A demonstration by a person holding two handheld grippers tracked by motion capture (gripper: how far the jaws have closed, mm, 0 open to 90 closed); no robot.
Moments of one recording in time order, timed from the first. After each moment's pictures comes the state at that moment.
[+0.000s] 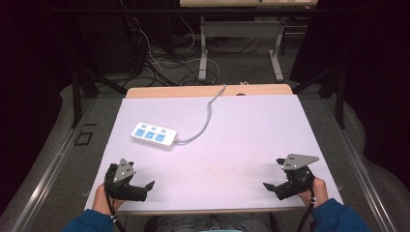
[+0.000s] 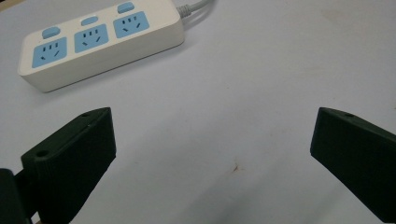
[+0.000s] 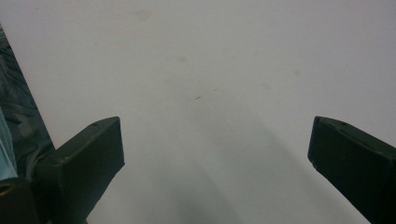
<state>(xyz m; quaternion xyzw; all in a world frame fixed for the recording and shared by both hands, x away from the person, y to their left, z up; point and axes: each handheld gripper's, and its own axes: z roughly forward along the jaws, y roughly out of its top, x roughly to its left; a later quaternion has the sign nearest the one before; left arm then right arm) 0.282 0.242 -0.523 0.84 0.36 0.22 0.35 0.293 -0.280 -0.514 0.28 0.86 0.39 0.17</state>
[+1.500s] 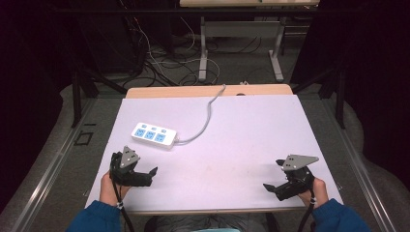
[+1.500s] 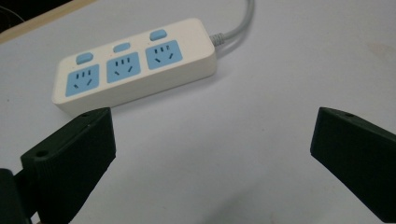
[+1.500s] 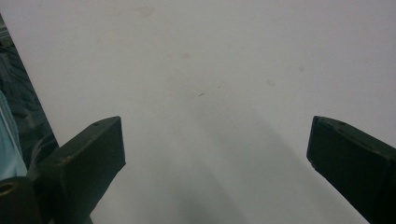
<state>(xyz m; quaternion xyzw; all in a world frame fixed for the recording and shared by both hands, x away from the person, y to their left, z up) 0.315 0.230 -0.512 0.82 0.38 0.26 0.34 0.292 -0.280 -0.516 0.28 0.87 0.38 0.16</state>
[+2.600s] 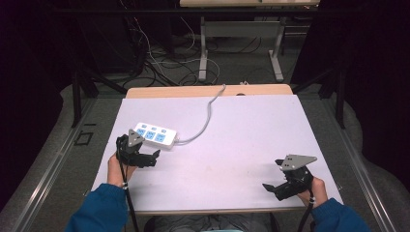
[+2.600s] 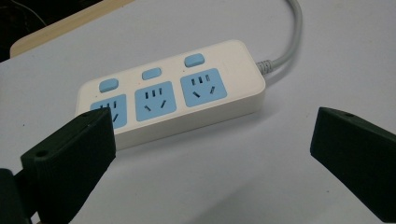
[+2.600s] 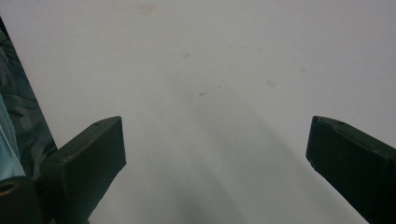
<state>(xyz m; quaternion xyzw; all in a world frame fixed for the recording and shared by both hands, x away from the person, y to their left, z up) 0.372 0.226 -0.512 0.81 0.41 0.26 0.33 0.294 -0.278 -0.516 0.27 0.87 0.38 0.16</state>
